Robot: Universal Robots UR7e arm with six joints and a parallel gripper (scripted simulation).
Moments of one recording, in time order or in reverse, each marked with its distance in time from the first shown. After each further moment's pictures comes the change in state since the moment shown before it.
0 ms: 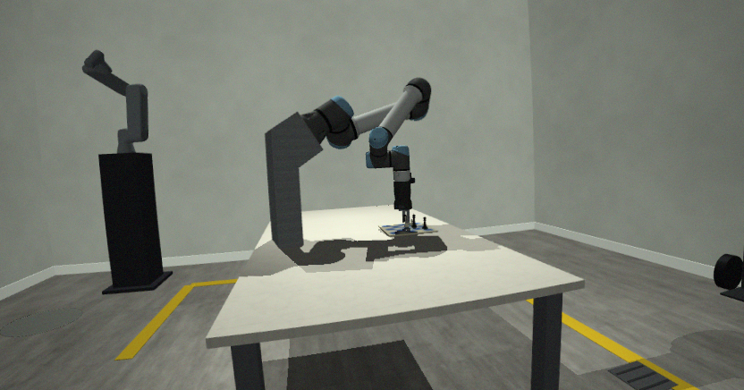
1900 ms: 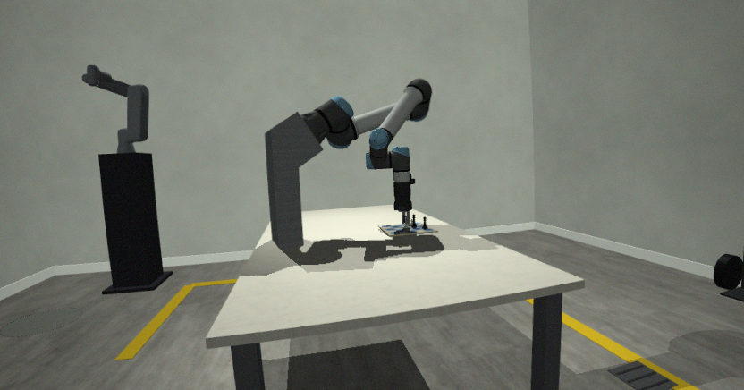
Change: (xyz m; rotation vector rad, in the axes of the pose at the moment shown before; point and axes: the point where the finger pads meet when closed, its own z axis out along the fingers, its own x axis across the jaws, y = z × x) arm 0.000 0.000 0.004 0.000 0.000 0.000
